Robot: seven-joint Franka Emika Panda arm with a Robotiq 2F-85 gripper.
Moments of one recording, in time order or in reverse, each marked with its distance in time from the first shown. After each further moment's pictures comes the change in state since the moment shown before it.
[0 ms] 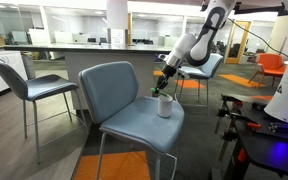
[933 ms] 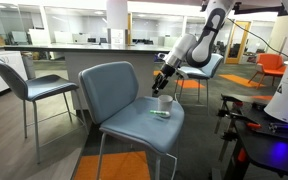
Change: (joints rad) arm 0.021 -0.004 -0.014 0.001 -0.082 0.046 0.040
